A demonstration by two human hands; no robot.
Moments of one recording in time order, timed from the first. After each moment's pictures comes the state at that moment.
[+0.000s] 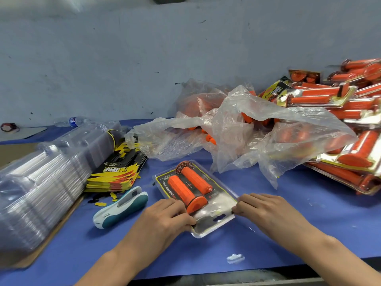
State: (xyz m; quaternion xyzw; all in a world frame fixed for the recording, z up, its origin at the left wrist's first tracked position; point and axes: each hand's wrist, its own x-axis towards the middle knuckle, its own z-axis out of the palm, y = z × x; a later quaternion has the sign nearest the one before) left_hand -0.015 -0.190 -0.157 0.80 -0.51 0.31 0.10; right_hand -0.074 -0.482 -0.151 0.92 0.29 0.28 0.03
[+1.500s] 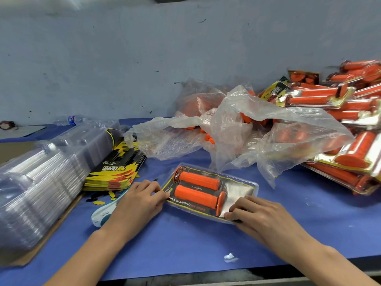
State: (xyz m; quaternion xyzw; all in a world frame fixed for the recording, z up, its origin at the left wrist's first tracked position) left_hand 0.035 -0.159 -0.162 0.86 -0.39 0.33 0.00; right_hand -0.086 -0.469 -0.151 0.92 0.28 0.27 -0.02
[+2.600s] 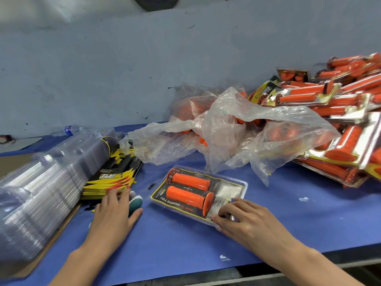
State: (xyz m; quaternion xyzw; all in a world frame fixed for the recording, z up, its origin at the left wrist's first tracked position) left_hand 0.024 -0.128 -0.166 0.98 -0.10 0.19 0.02; right_hand -0.080 -0.456 -0.178 0.87 0.29 0.39 0.01
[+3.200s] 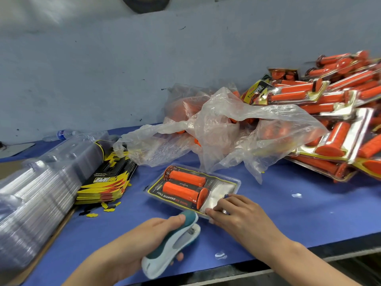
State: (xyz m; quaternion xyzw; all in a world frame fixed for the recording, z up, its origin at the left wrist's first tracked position) left_hand -0.049 -0.205 -0.111 0.77 -0.06 -0.38 0.51; right_hand -0.076 -0.450 -0.174 0.87 0.24 0.42 0.03
